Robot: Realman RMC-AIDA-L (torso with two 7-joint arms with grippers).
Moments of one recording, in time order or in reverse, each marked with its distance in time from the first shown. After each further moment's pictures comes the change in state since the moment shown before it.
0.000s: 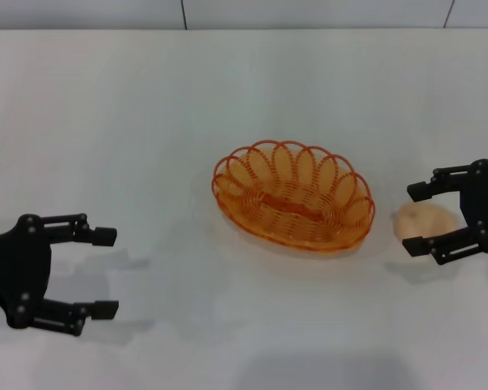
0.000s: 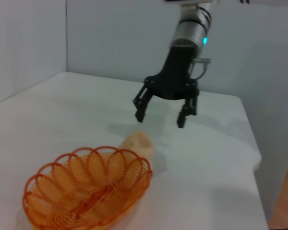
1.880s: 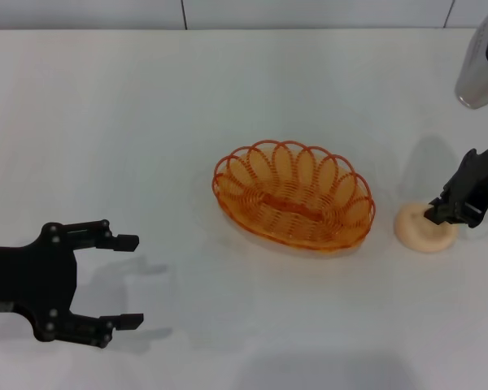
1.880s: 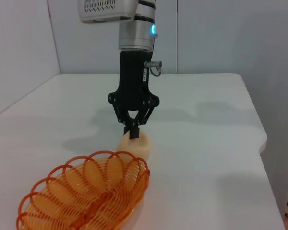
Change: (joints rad) left arm 0.103 -0.110 0.062 0.249 -0.012 -0.029 0.043; right arm 0.276 -0.001 -0.240 0.041 -0.480 0.113 0.454
